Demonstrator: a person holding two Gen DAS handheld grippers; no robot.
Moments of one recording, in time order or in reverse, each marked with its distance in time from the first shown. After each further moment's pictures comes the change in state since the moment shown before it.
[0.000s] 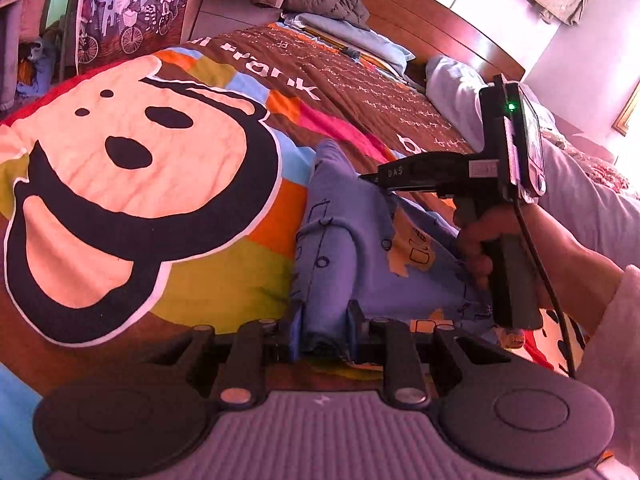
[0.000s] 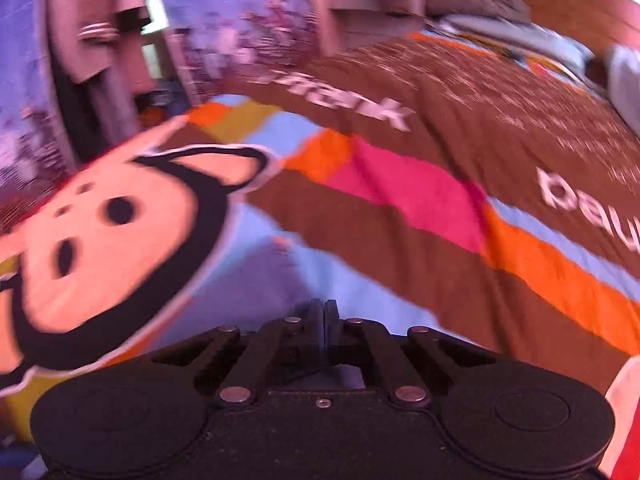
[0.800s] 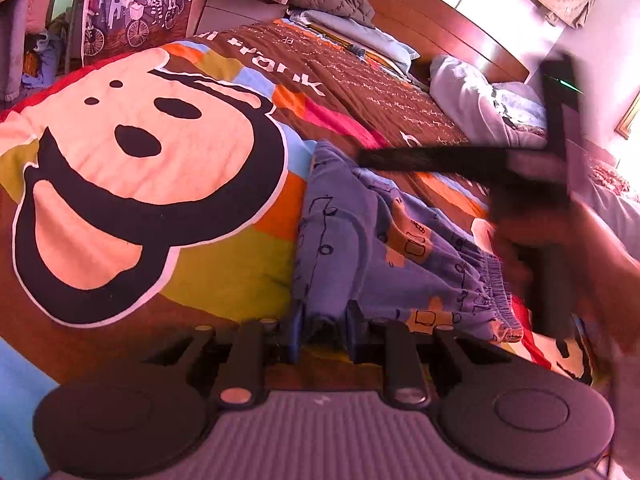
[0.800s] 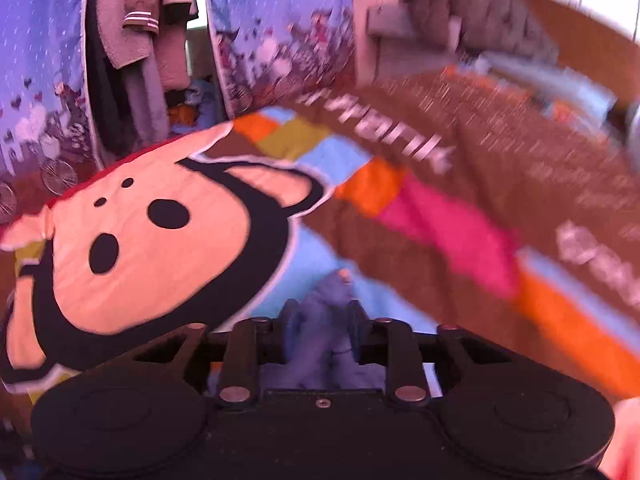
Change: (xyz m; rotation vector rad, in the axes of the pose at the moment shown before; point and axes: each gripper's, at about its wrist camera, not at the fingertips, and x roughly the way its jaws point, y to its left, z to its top) left arm -0.005 0.004 -0.005 -0.026 0.010 -0.010; right arm -0.046 0.051 -0.006 -0.209 -0.085 0.000
